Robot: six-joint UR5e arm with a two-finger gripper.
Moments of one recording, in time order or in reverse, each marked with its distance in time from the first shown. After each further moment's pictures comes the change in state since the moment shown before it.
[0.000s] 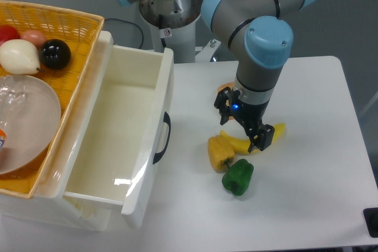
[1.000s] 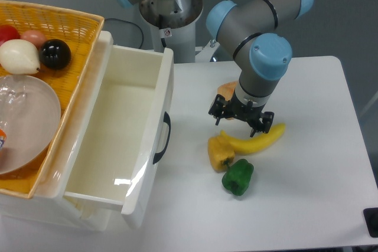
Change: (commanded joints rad) arm 0.028 -0.002 -0.192 0.035 -0.035 -0.813
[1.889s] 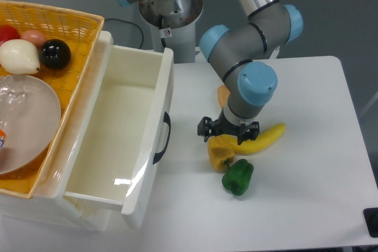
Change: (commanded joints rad) arm 0.014 -0.124 0.018 0.060 0.017 -0.059
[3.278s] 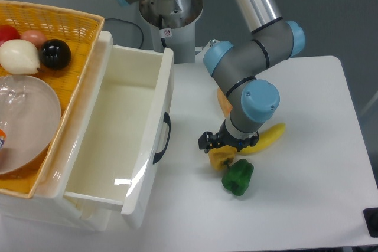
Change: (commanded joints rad) arm -0.052 -0.039 0.023 0.005 -0.011 -0.131
